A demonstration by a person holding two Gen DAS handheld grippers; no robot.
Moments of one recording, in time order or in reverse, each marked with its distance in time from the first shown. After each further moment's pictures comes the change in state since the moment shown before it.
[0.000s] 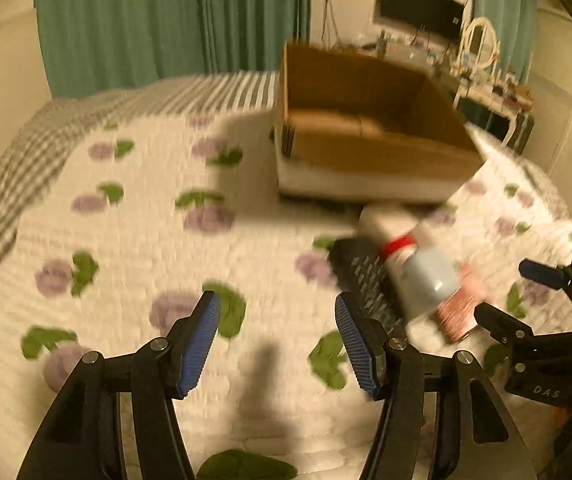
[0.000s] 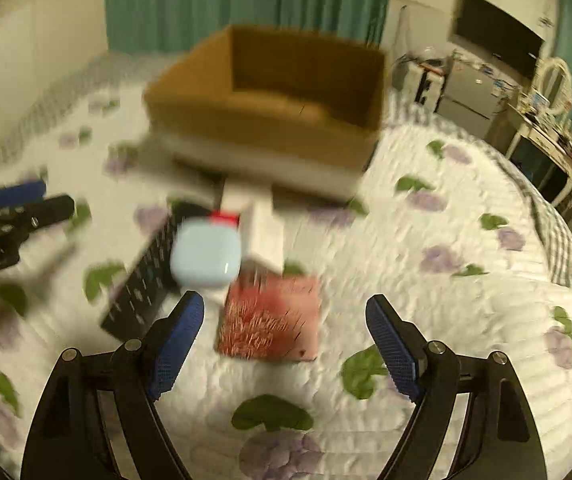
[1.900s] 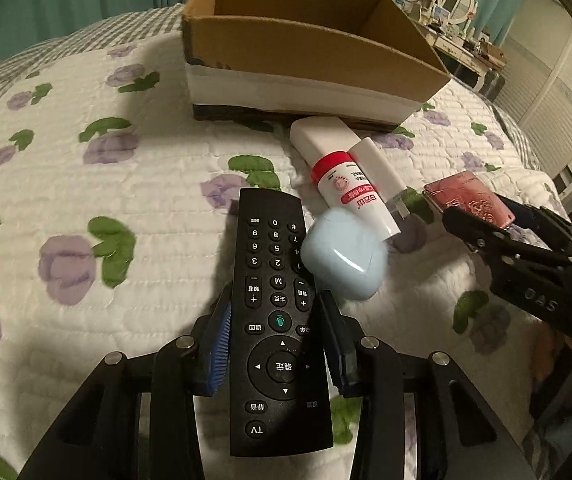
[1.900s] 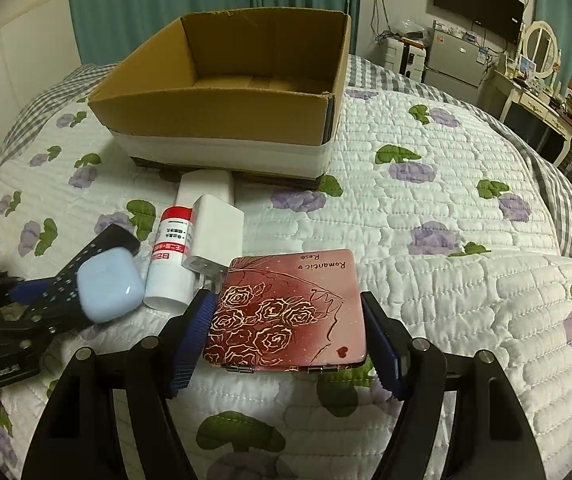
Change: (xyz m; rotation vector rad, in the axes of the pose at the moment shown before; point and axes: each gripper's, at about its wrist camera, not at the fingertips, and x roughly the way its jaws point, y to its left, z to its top) left arm 0.029 -0.031 -0.015 0.031 0.212 -0.187; right arm 0.022 -0.040 -0.003 0.136 0.011 0.015
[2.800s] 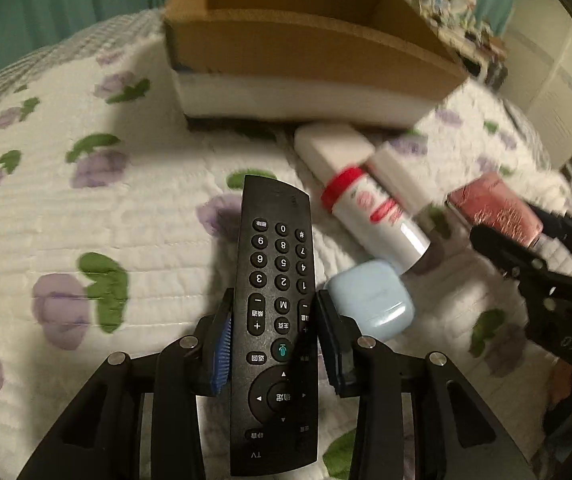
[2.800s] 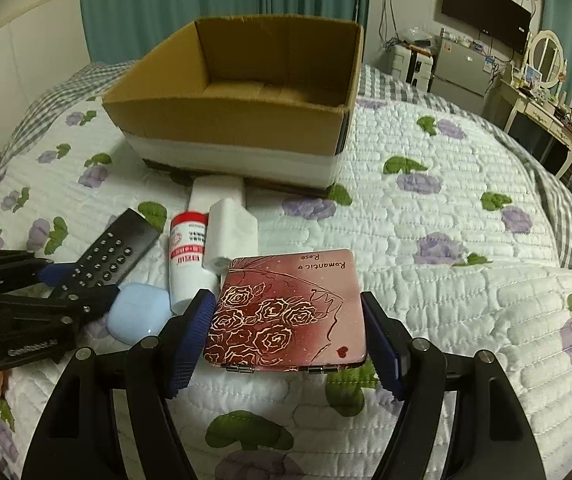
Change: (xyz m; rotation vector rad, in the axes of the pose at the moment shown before) left arm 0.016 -0.011 0.026 0.017 -0.001 0.022; right arm -0.010 0.006 0.003 -0.024 -0.028 0.011
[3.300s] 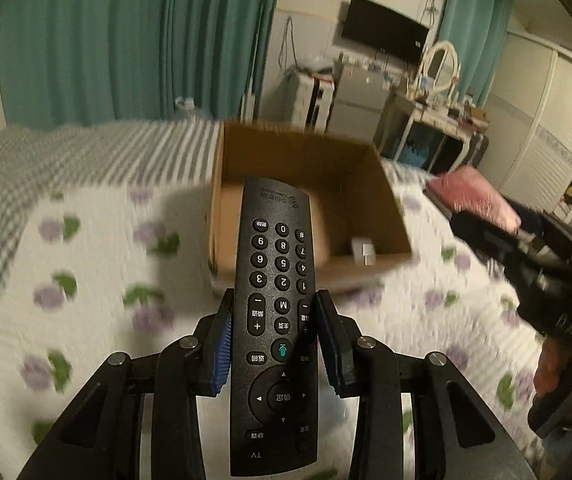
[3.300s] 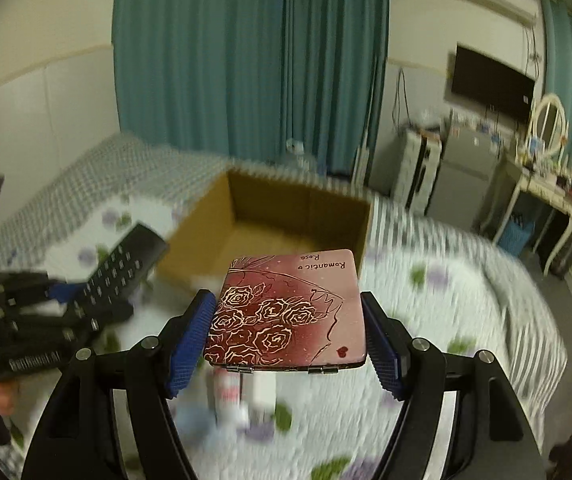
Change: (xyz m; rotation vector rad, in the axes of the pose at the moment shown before) left arm -0.106 0.007 0.086 -0.015 -0.287 -0.041; right arm -0.090 0.014 0.115 -0.079 -0.284 0.036
